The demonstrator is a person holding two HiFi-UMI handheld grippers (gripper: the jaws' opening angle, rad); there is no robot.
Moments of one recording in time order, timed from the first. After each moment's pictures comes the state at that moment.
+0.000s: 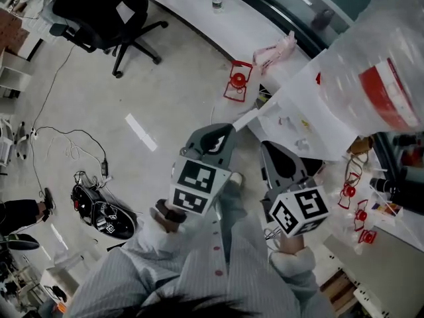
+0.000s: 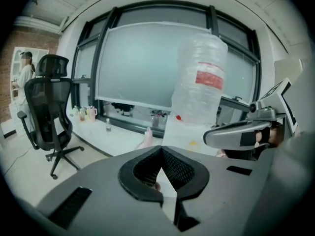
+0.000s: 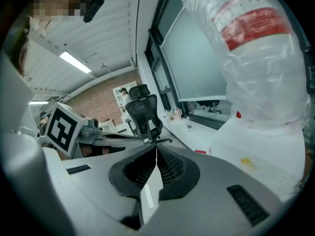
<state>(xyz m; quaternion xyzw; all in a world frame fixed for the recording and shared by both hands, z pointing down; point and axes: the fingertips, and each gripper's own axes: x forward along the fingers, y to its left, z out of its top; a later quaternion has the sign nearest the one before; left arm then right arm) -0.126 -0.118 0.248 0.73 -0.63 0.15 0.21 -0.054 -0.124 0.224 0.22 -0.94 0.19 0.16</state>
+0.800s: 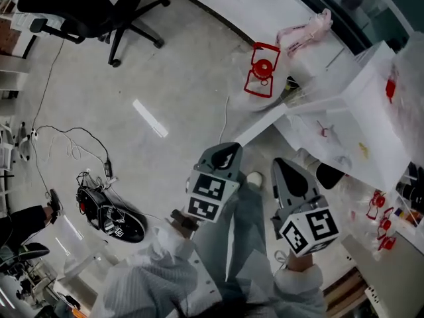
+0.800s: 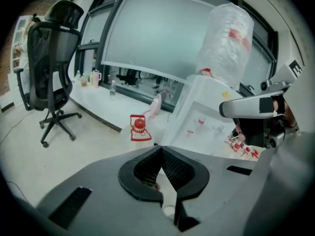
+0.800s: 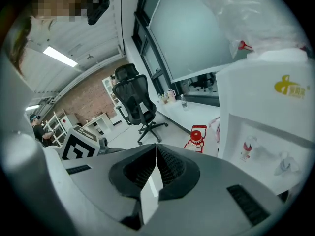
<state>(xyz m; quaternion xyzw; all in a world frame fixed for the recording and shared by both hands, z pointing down) -0.180 -0.116 0.484 0.71 -0.60 0.17 0.33 -0.109 -0.138 0.396 0.23 -0.92 0.25 0.21</state>
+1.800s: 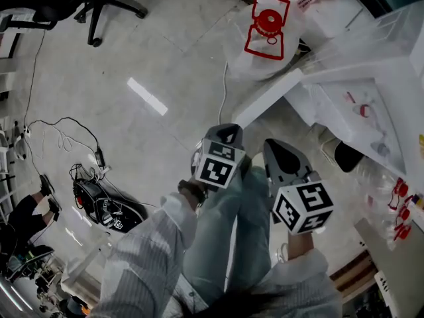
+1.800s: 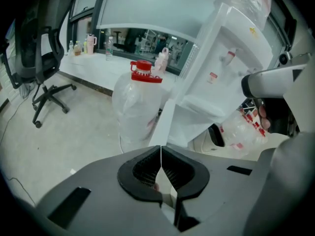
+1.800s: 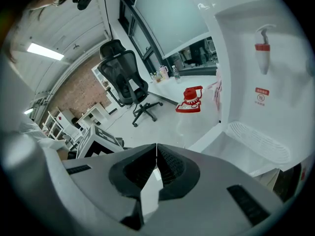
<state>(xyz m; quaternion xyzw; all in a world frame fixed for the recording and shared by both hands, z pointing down) -0.168 -0.095 0.713 0.68 -0.54 0.27 0.42 -0.116 -0.115 0.589 0.23 -0.88 0.31 0.29</state>
